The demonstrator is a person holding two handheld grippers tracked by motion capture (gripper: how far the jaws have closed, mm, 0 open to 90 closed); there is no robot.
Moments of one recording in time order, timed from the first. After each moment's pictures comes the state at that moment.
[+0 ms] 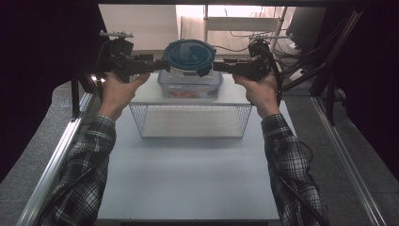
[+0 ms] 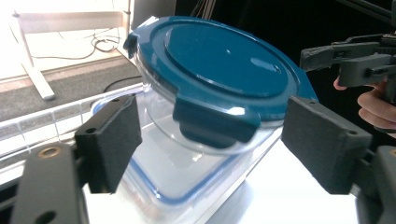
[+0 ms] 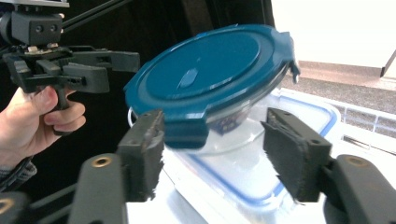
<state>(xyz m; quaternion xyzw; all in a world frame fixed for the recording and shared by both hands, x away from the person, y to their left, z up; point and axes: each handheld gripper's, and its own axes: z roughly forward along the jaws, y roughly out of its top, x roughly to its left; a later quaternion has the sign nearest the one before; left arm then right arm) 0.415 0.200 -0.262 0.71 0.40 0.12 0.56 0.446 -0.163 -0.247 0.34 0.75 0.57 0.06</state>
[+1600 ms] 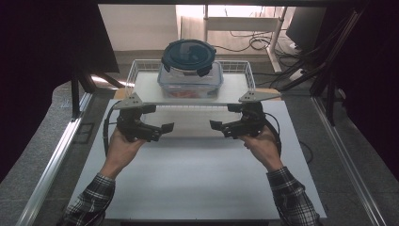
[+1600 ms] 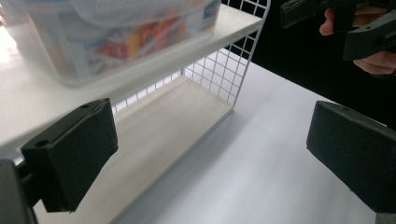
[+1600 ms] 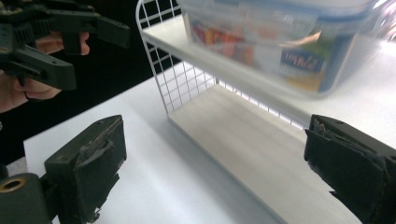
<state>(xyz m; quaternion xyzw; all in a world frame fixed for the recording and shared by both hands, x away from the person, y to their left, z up) 0.323 0.173 -0.366 0.77 0.34 0.14 0.53 0.359 -0.165 -0.341 0.28 0.80 0.51 0.11</state>
